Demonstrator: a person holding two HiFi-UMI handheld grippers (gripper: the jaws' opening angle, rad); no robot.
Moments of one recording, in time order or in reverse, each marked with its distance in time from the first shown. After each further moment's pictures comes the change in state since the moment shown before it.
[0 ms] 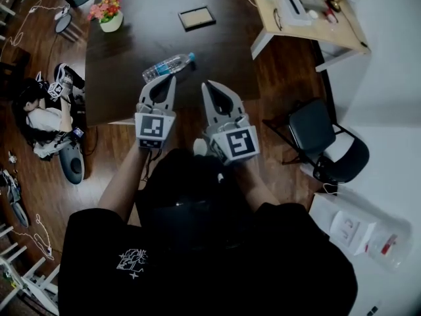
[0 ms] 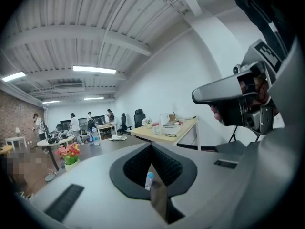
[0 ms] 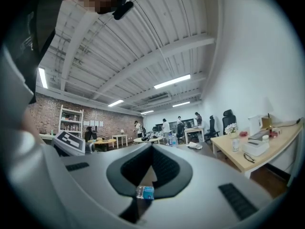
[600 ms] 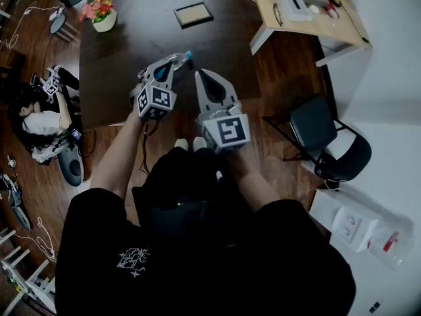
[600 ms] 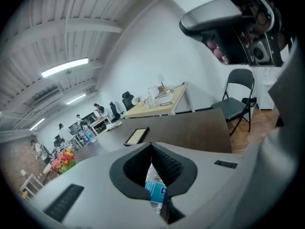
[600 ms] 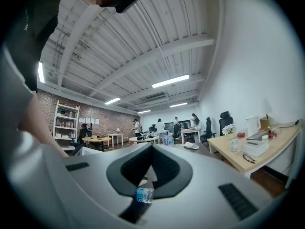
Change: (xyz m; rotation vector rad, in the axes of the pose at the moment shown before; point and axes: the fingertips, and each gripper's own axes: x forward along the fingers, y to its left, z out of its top) left arm 0.087 0.029 -0.095 0.337 0.271 -0.080; right arm 0.042 -0.019 -0.025 -0.019 -0.011 -0.047
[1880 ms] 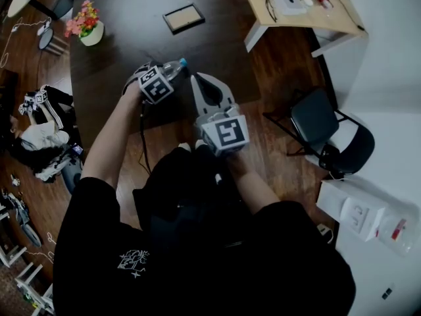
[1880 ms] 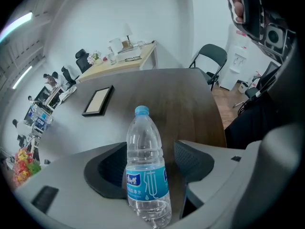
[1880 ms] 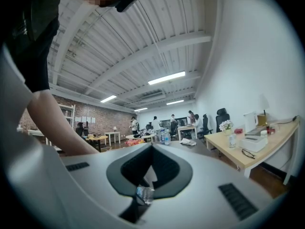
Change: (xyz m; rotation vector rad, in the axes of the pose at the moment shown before) left arm 0.069 -0.025 -0.080 0.174 0.517 -0.466; right arm 0.028 -0.023 -0.023 0.024 0.028 -0.038
